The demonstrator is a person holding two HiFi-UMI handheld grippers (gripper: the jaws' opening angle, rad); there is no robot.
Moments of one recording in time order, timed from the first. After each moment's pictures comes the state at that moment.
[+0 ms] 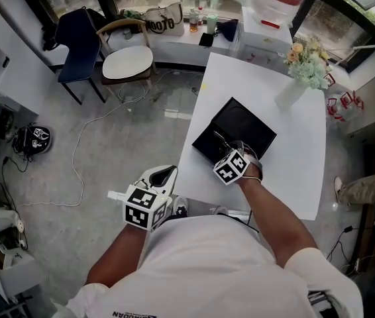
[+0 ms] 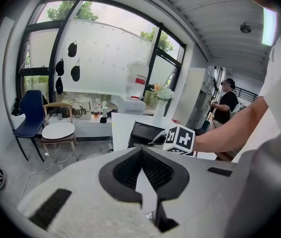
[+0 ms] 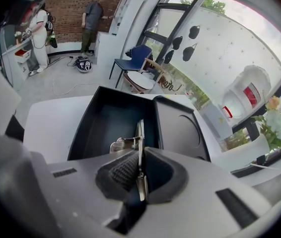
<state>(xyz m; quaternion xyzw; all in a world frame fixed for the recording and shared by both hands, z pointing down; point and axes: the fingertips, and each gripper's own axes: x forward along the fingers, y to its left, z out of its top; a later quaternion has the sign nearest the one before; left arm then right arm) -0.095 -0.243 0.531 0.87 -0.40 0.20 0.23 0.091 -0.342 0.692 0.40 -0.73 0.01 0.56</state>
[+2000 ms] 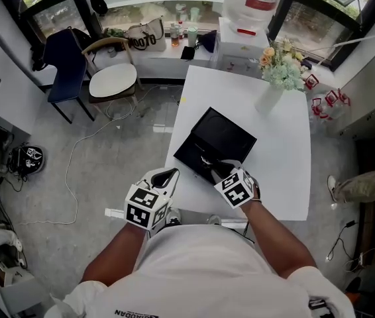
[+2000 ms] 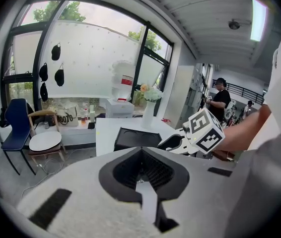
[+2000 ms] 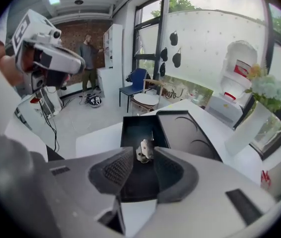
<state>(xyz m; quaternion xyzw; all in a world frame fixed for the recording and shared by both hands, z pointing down) -0.029 -0.257 0.514 0.89 -0.35 0.20 0.19 0.095 -0.273 0.608 0.38 -0.81 0.13 0.42</state>
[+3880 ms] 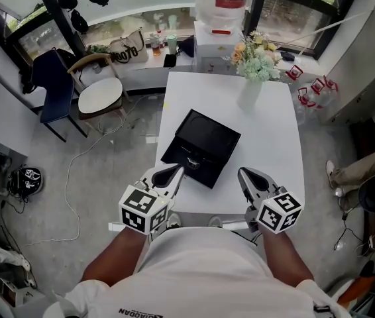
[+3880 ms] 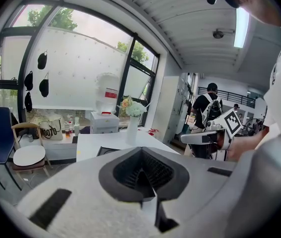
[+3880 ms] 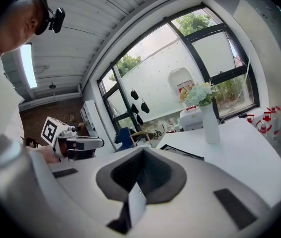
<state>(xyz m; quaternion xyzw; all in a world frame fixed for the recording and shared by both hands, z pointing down) 0.038 -0.247 0.444 0.93 -0.29 0.15 0.15 0.194 -0.206 0.447 0.52 -0.82 0.23 0.02</state>
